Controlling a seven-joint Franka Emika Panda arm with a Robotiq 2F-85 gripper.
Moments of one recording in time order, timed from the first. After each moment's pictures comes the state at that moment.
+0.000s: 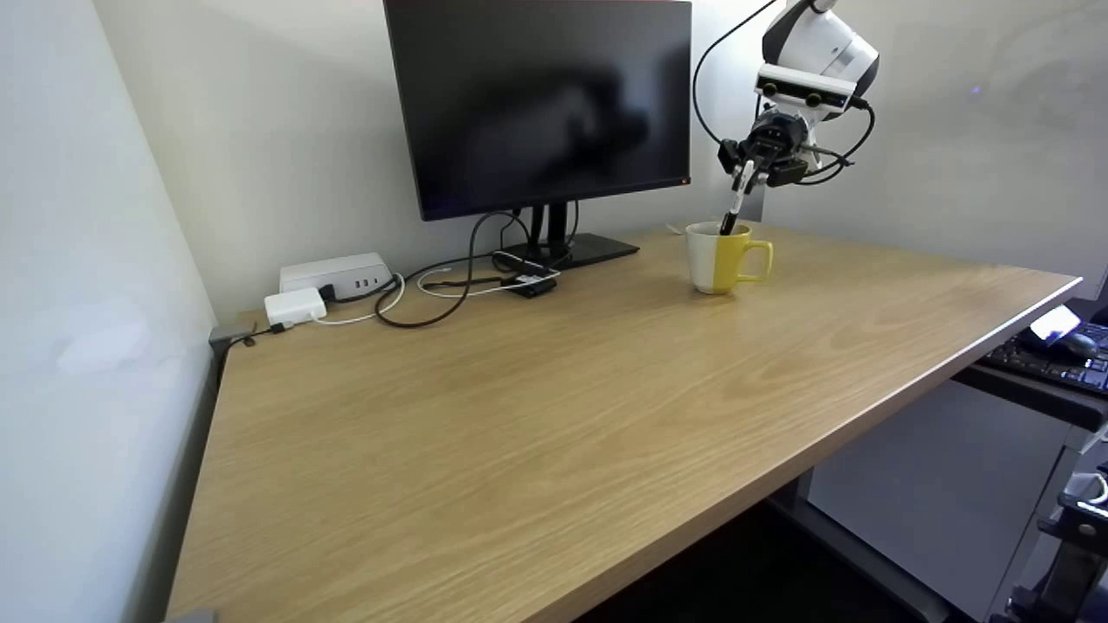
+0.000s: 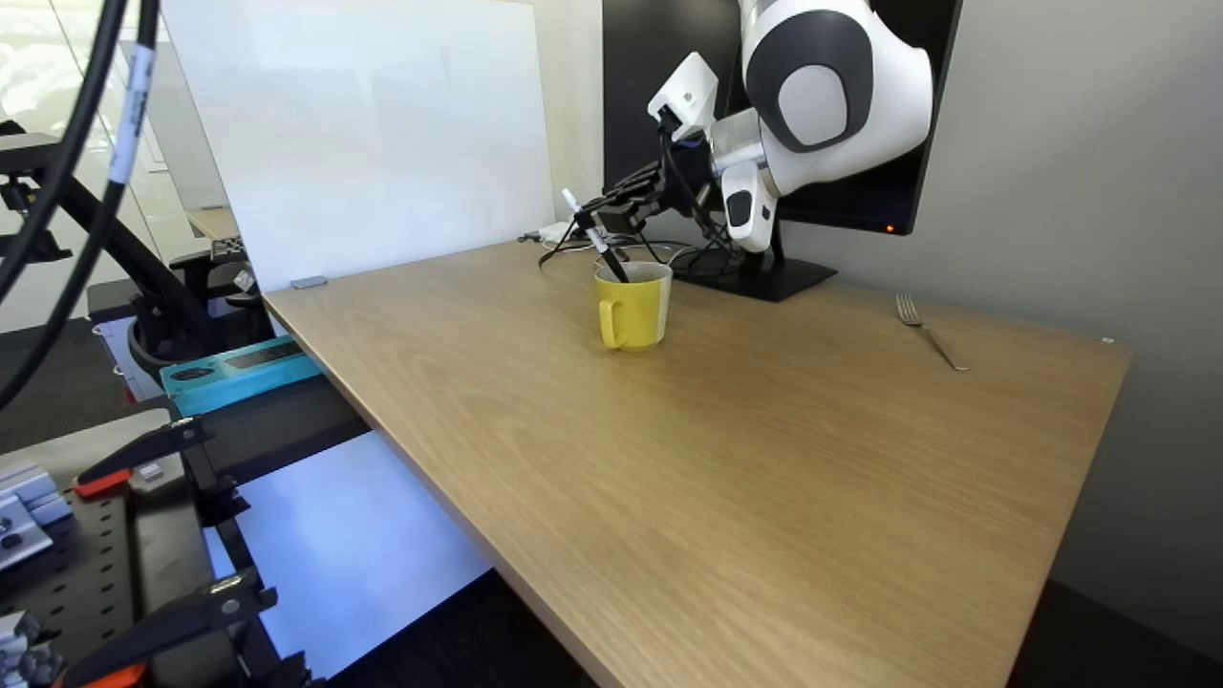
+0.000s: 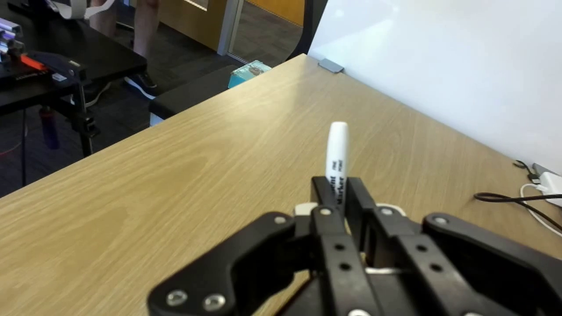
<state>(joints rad) -0.35 1.10 -0.09 -0.99 0.90 1.13 0.41</state>
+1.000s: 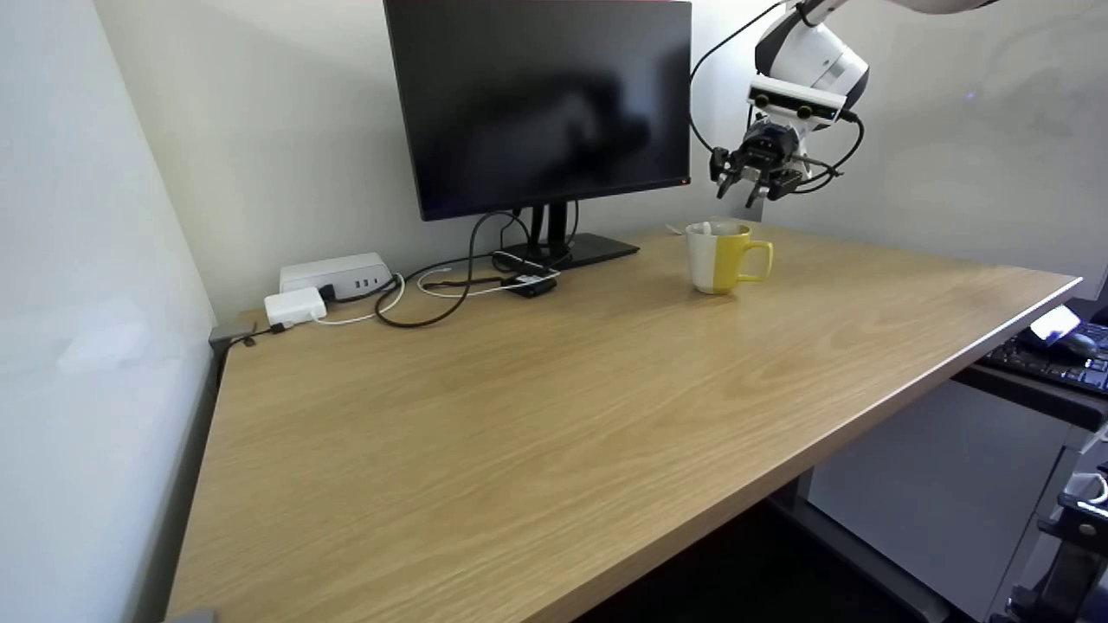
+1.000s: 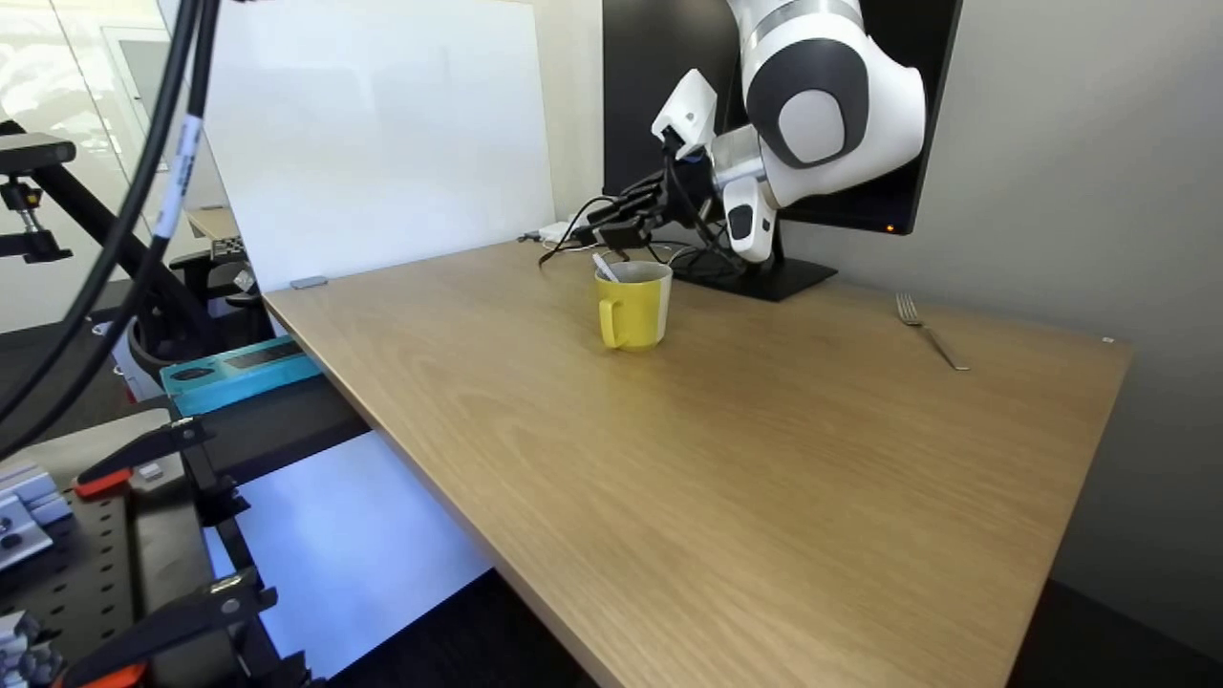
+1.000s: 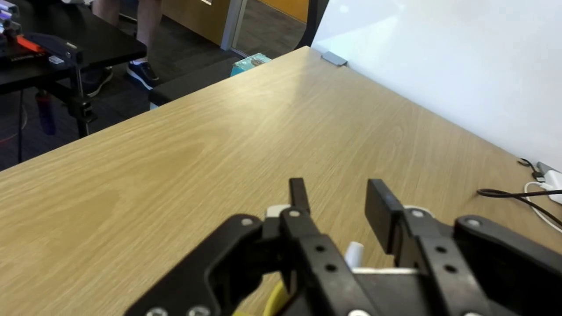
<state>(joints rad) -0.34 1.16 -0.08 -0.90 0.90 1.13 0.41</state>
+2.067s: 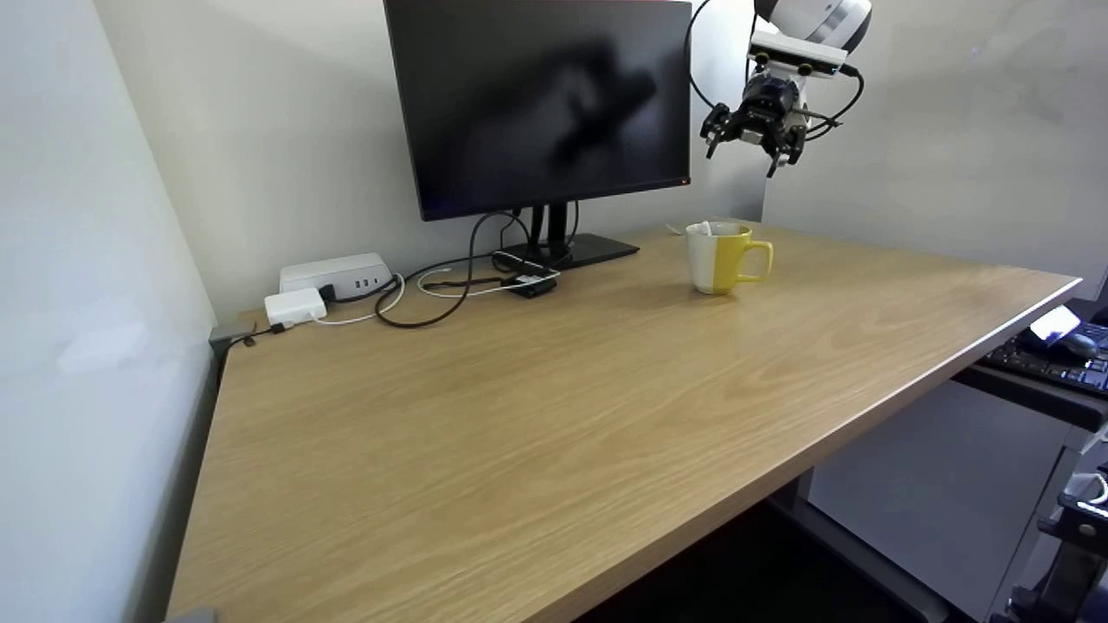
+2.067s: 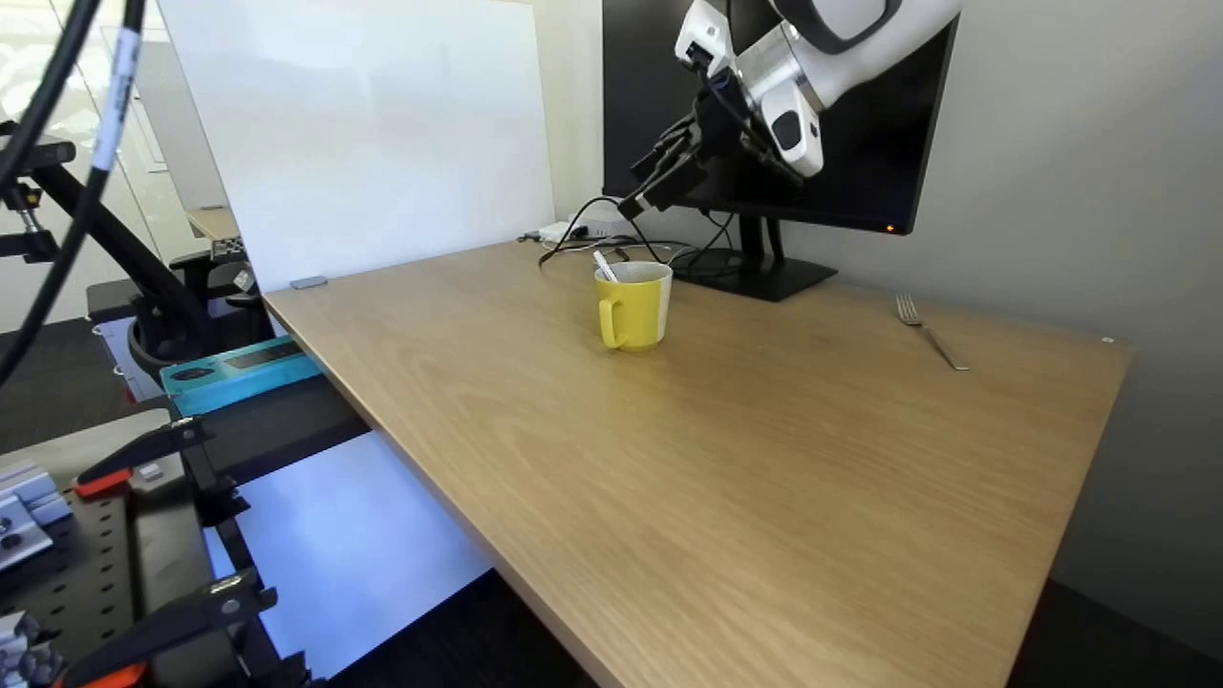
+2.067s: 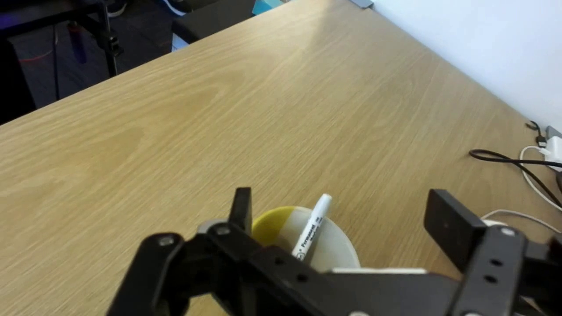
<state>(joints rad) -0.33 1.12 -0.11 -0.75 0.79 1.16 0.41</state>
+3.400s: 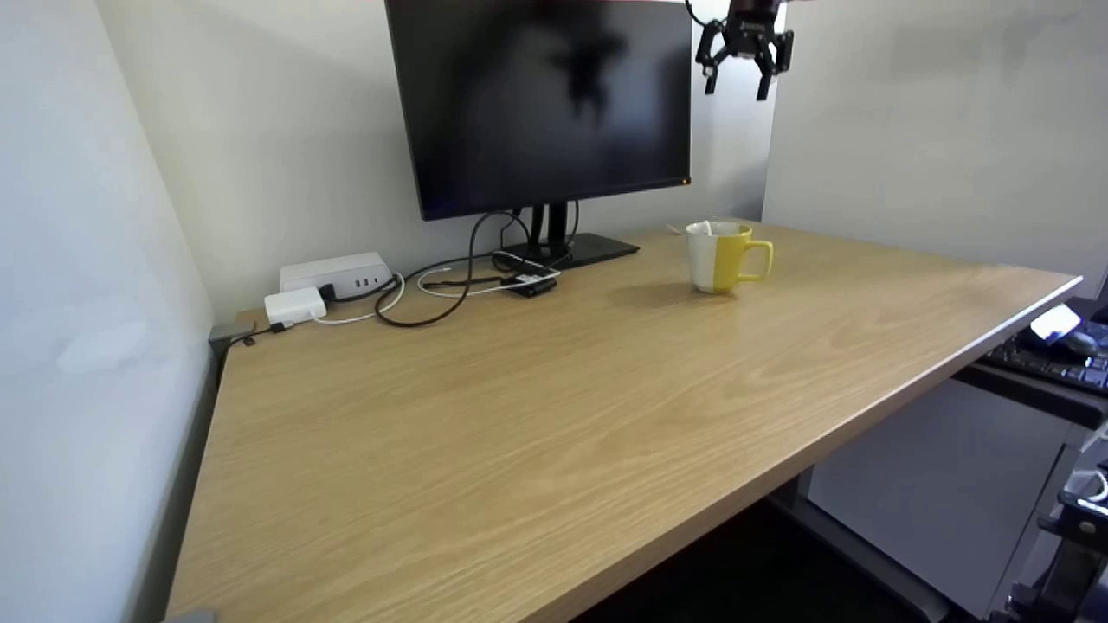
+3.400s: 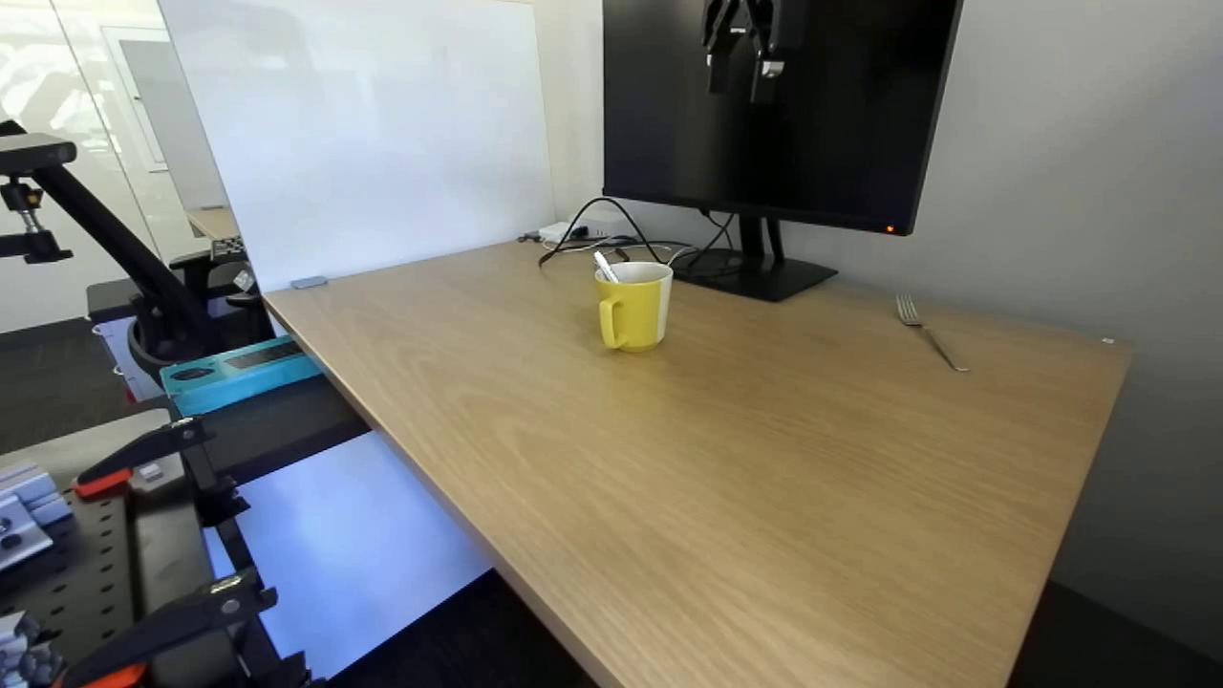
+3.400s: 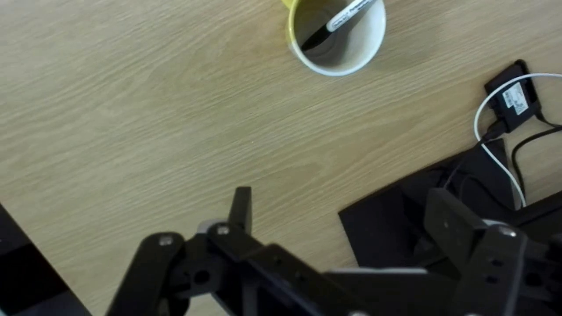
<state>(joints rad) -0.05 0.71 -0.31 -1.08 0.34 1.76 0.03</state>
